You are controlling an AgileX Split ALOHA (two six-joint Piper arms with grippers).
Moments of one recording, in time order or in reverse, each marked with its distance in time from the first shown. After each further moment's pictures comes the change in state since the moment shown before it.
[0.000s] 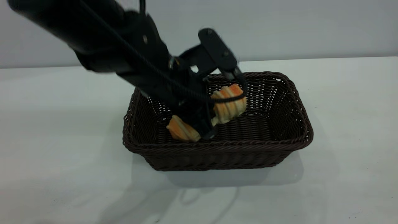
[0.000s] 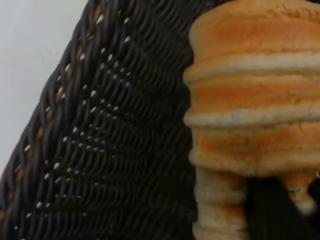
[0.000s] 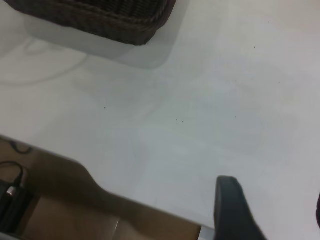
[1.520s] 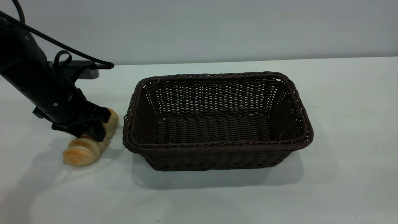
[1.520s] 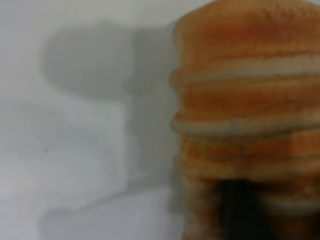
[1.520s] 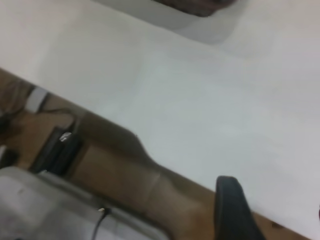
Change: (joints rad) left arm 0.548 0.080 -0.005 -0.085 0.339 -0.332; right arm 0.000 0.216 -0.085 0.134 0.029 -0.100
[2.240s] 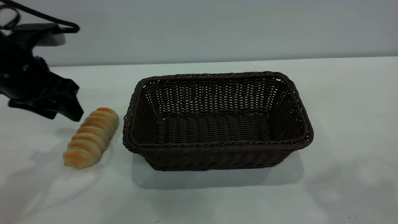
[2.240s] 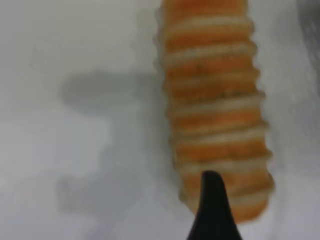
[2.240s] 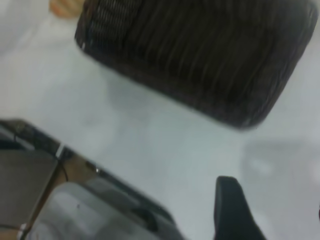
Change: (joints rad) left arm 0.031 -0.311 0.177 0.038 0.068 -0.012; right arm 0.000 0.848 -0.614 0.177 -0.024 -0.095
